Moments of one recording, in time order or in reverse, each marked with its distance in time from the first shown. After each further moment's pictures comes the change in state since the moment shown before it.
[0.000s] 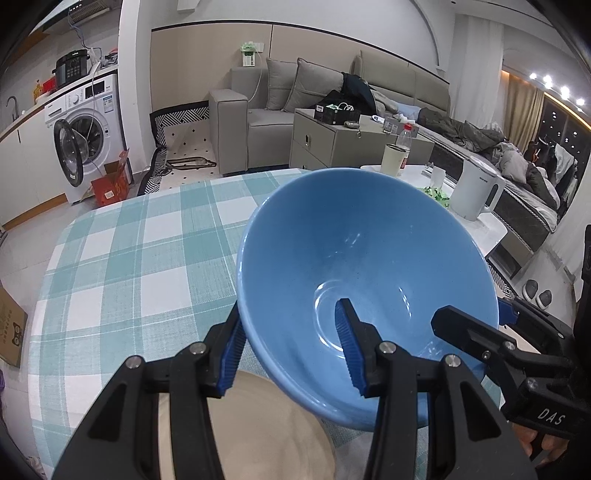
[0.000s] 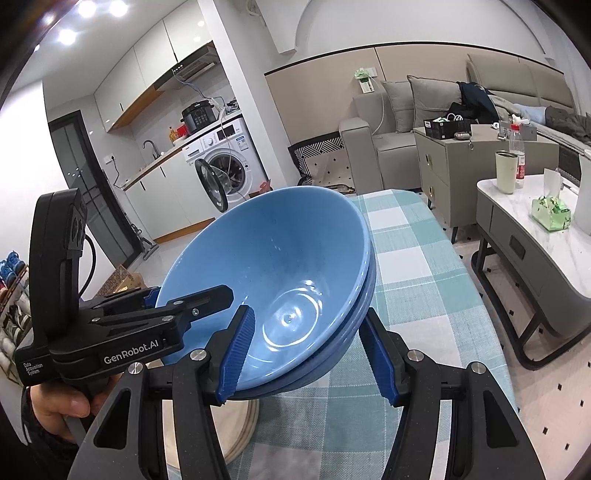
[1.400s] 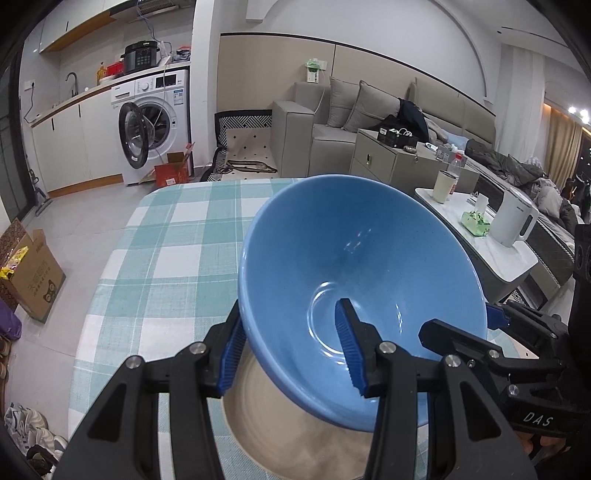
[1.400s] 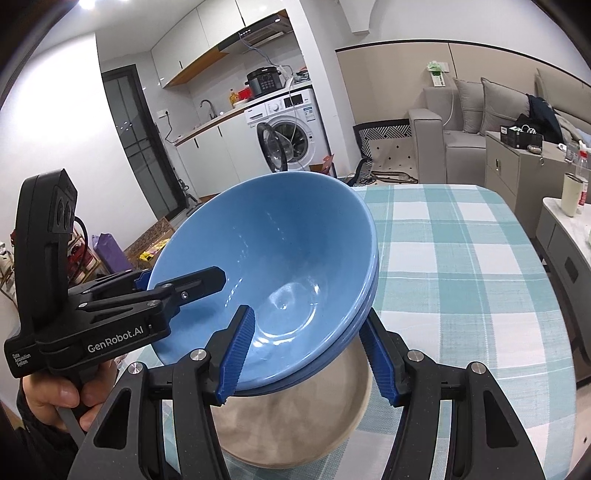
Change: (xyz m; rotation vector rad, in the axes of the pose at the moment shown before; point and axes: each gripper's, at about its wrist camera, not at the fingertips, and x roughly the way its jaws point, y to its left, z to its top) left arm -0.075 0.082 -0.069 -0.141 -0.069 0.160; right arm 0.028 0.111 -0.036 -0.172 0.098 0.168
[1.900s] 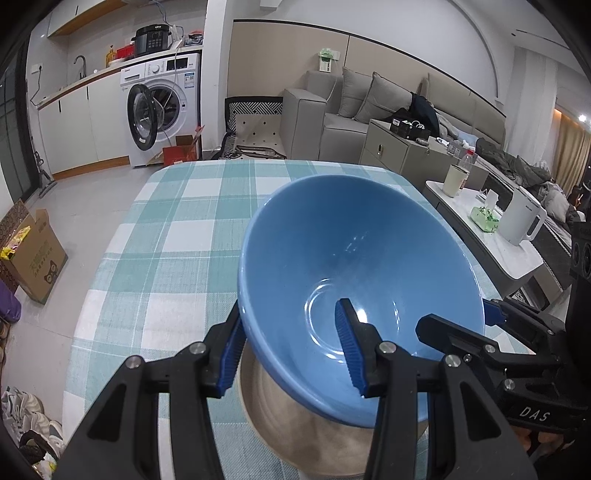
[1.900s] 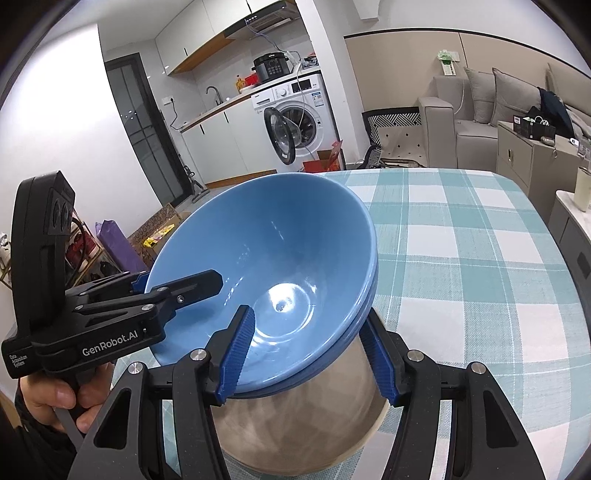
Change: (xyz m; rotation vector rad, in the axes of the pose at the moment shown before) left arm 0.012 0.021 -0.019 -0.040 0.044 0.016; right arm 0.030 0.008 -0.010 -0.012 0.053 0.023
